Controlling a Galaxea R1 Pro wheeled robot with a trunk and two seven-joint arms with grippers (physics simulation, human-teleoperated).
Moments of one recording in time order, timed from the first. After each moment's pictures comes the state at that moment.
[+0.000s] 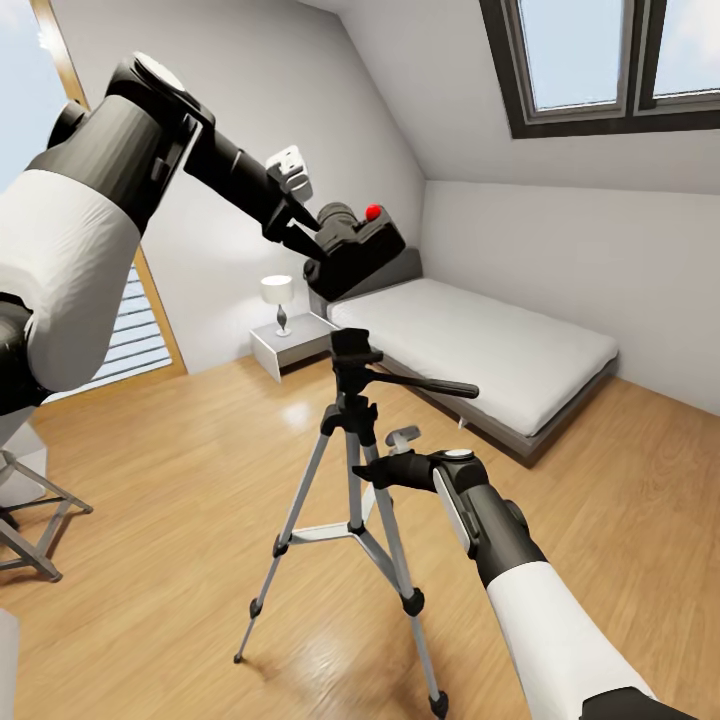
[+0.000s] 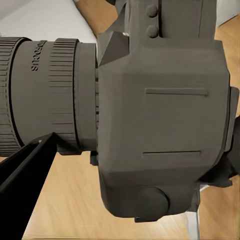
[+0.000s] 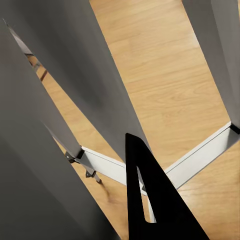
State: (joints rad) left arm -1.94 -0.01 -0.23 -0.48 -0.59 0.46 -1.55; right arm -0.77 0.14 0.12 -0.98 0.10 0.66 0.55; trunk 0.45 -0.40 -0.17
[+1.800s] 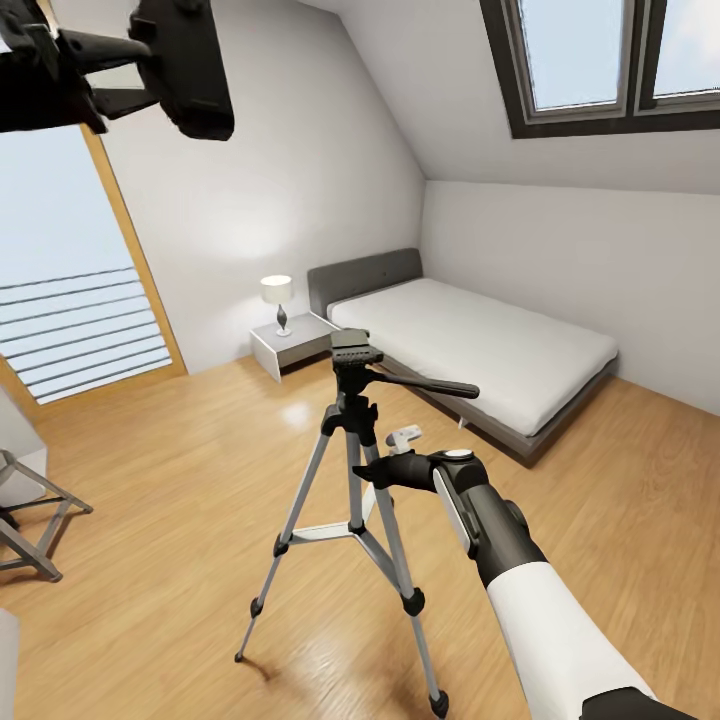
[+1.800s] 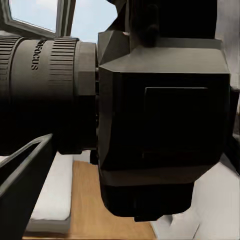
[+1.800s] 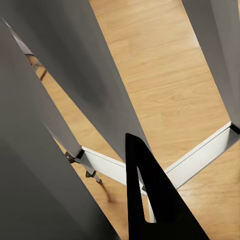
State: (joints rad) left arm -1.94 0.40 -0.17 -0.49 0.46 0.85 -1.20; right arm -0.77 0.14 0.12 -0.98 0.10 0.66 0.54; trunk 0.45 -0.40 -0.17
